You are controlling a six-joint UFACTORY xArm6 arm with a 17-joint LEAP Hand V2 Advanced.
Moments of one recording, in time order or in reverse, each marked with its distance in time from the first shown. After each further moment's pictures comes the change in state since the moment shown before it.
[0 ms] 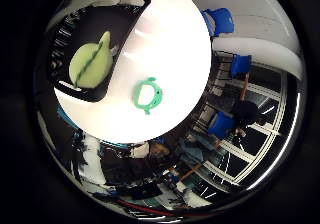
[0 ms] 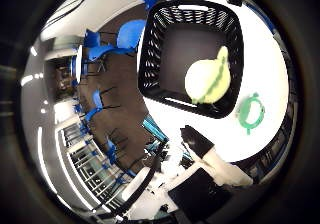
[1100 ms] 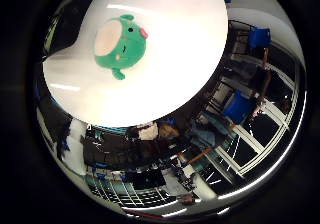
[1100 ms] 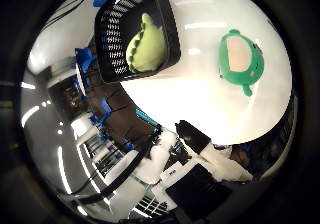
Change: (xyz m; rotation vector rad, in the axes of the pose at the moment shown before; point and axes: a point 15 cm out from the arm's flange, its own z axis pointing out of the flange) arm 0.125 0.103 0.151 -0.204 -0.142 0.179
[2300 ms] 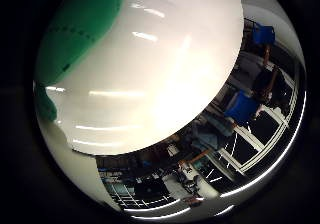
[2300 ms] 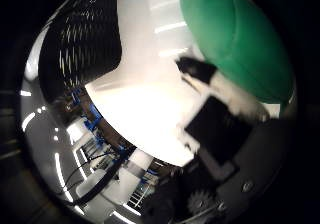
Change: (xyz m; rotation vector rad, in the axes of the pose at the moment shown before) arm 0.068 -0.031 0.100 0.026 0.077 0.077
